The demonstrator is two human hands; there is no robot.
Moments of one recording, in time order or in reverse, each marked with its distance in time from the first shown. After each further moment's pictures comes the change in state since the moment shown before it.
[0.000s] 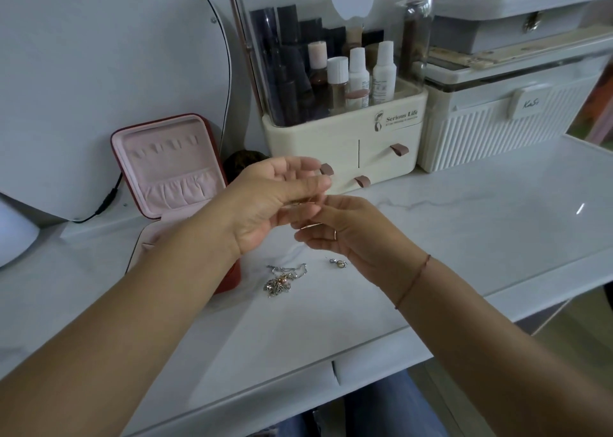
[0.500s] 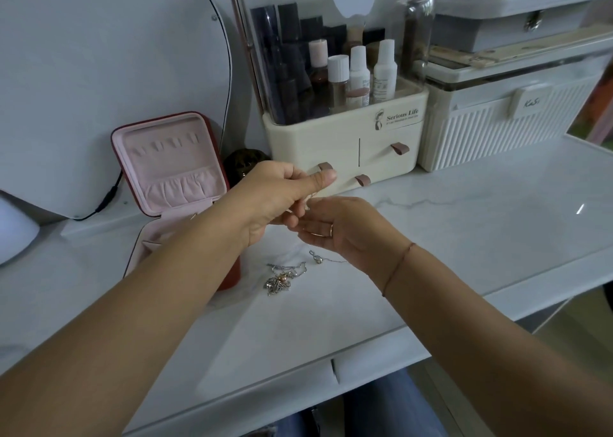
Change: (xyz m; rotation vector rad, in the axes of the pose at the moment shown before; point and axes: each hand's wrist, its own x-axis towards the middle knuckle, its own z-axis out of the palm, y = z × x) left_hand 0.017 -0.006 -0.001 0.374 0.090 -0.034; right_hand 0.019 0.004 0.000 0.183 0.062 0.152
